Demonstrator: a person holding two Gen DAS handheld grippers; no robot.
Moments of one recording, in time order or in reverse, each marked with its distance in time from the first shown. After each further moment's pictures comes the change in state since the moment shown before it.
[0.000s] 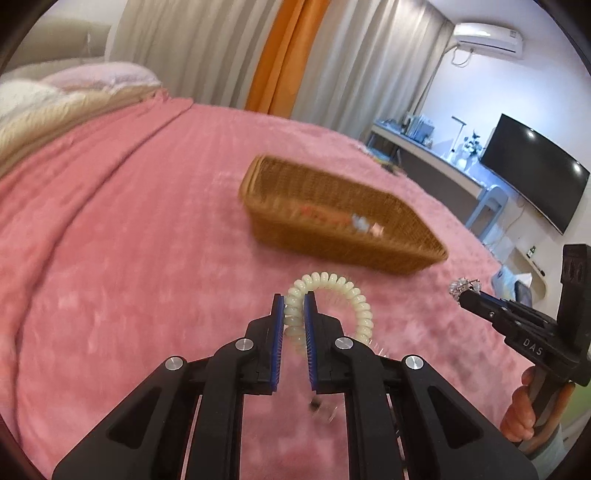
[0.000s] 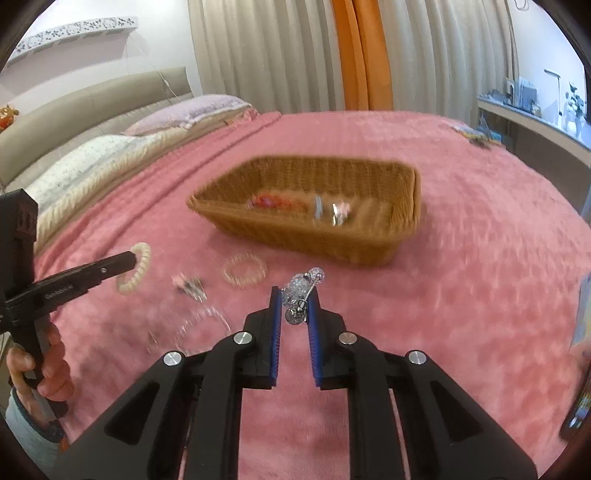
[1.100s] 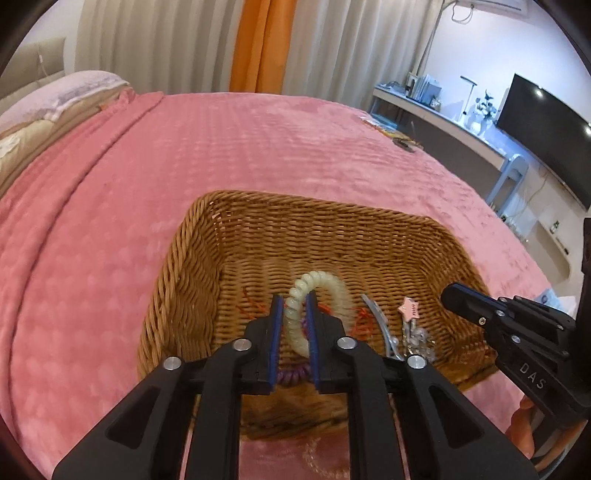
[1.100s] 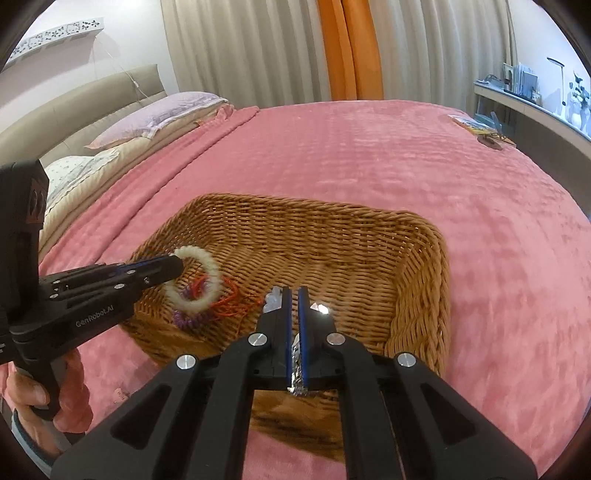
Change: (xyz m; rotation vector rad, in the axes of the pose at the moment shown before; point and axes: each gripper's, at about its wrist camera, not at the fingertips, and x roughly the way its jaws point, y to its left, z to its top) left arm 0.146 -0.029 0.104 0.089 0.145 0.047; right arm 0.120 -0.042 0.095 0.062 0.073 -0.022
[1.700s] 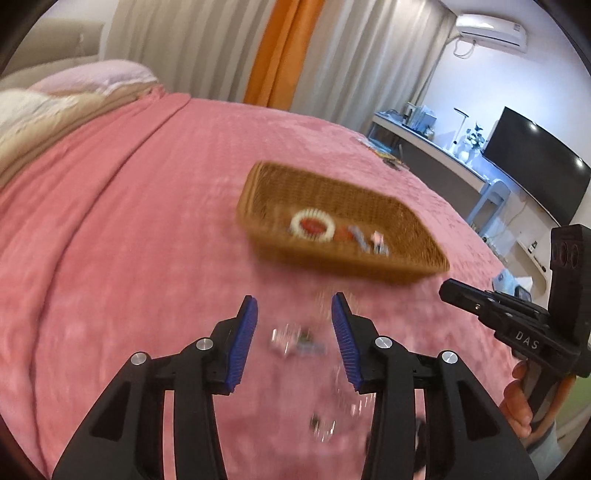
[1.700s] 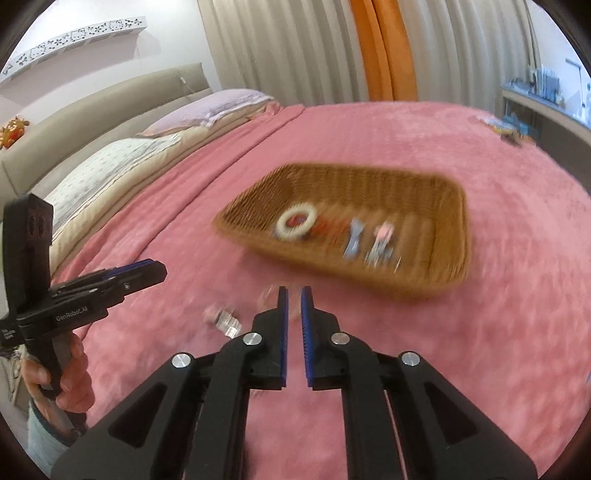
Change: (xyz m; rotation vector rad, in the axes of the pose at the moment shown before) left arm -0.134 0.033 -0.113 -0.099 -0.076 -0.043; right arm -0.091 0.053 -0.082 -0.029 0.011 0.152
